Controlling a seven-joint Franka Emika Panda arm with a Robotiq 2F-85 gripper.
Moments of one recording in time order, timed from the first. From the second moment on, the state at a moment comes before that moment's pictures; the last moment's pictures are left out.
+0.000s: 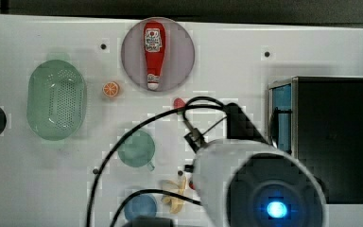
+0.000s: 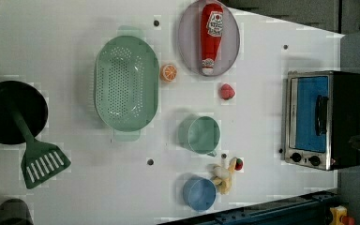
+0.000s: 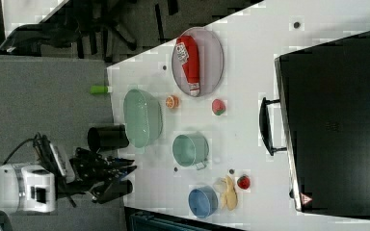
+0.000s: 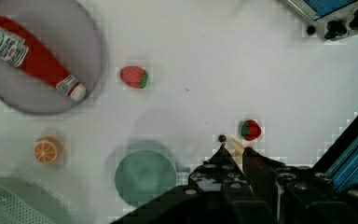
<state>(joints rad) -0.01 -0.38 -0.08 -2.08 -0.01 0.10 0.06</state>
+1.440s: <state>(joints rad) -0.09 -0.05 -0.40 -2.20 -0.12 0.69 -1.08</state>
